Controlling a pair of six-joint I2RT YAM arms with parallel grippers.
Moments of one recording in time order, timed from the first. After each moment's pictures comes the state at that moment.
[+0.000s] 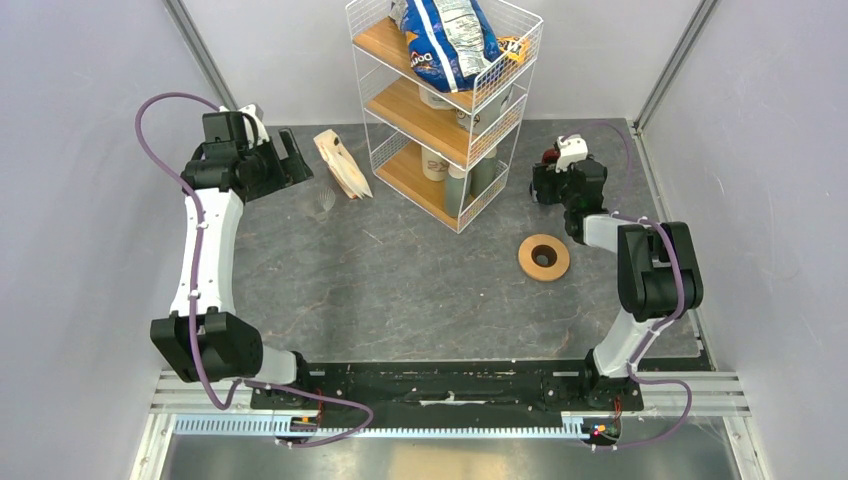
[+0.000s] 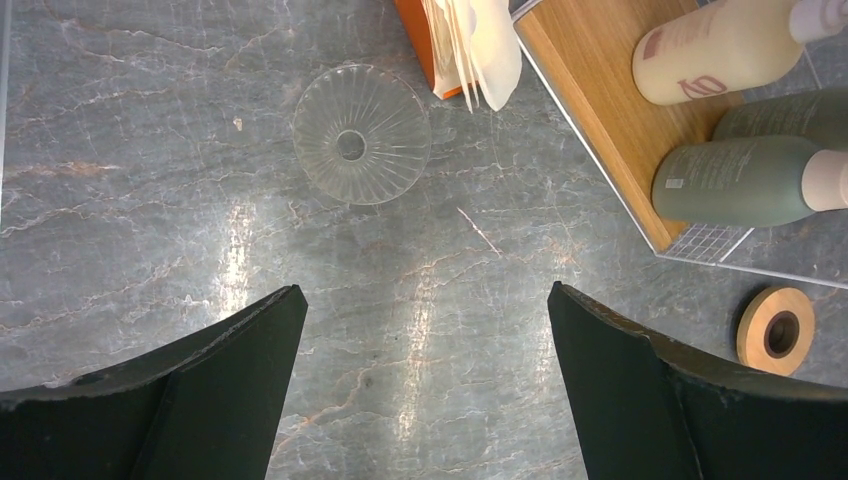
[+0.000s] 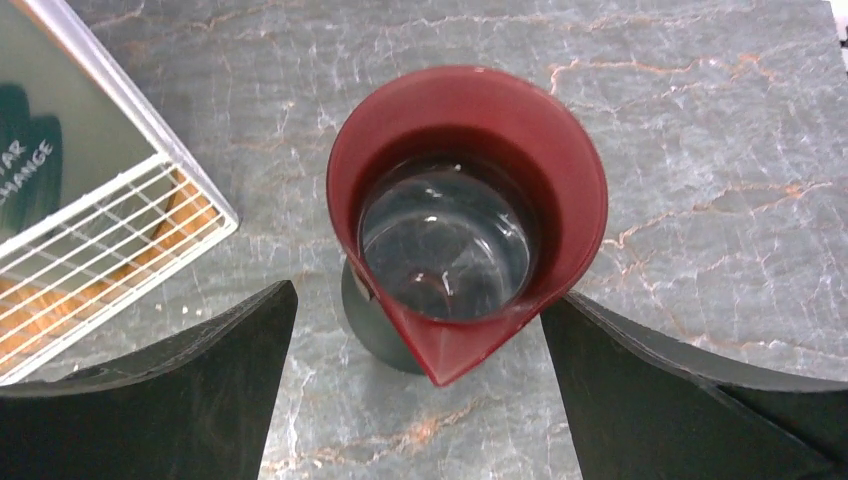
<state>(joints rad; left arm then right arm) 0.12 1.41 1.53 -0.88 0.19 -0.24 0.04 1.77 0.89 0.53 -0.06 -0.12</state>
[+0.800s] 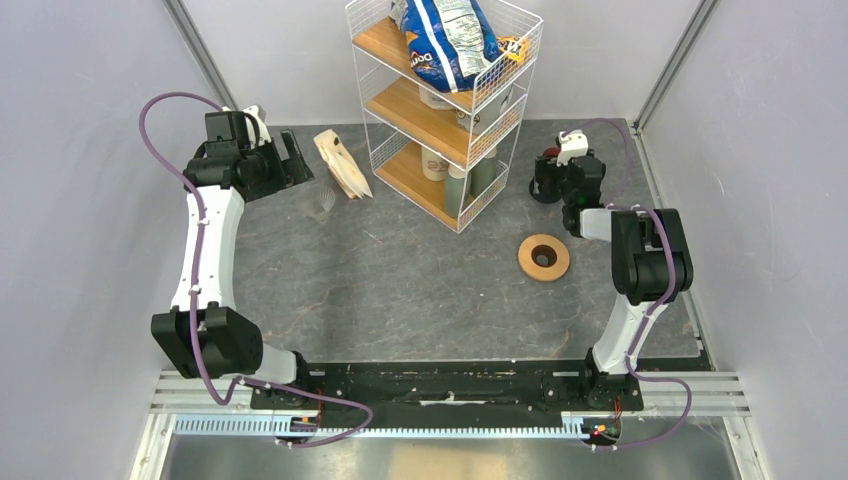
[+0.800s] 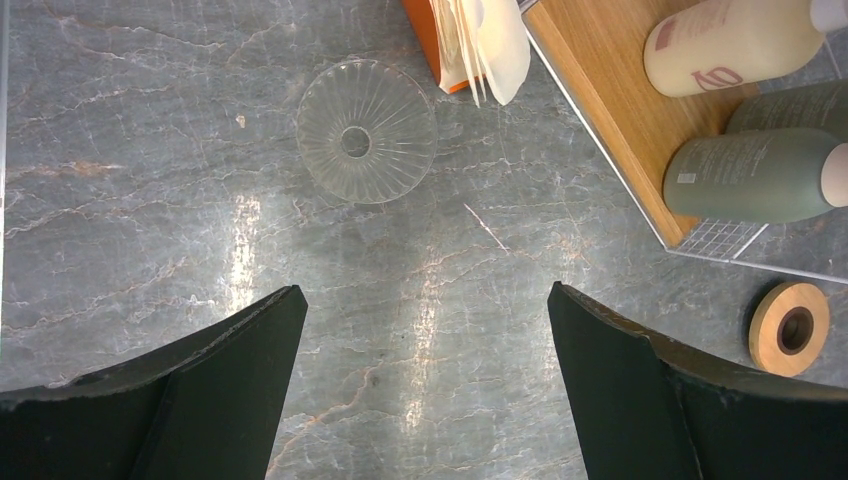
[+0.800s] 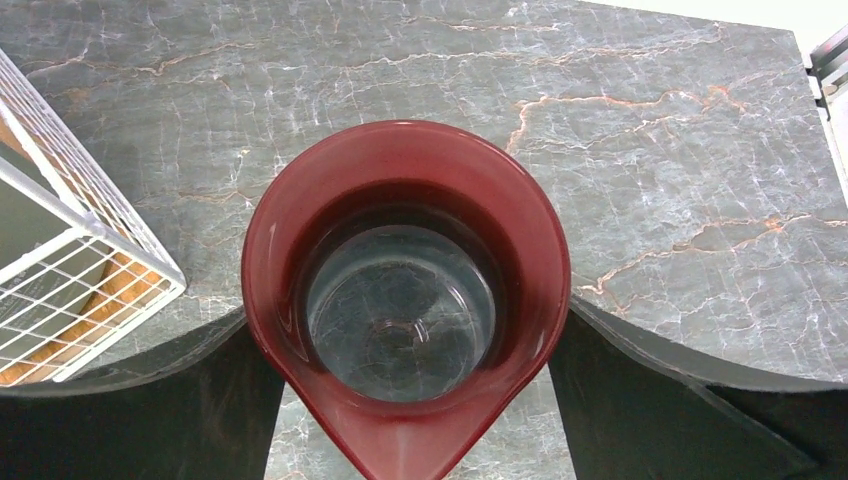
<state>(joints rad) 0.12 1.43 1.53 -0.88 0.18 -0.22 0.02 1.90 0.97 0.65 -0.03 -0.13</state>
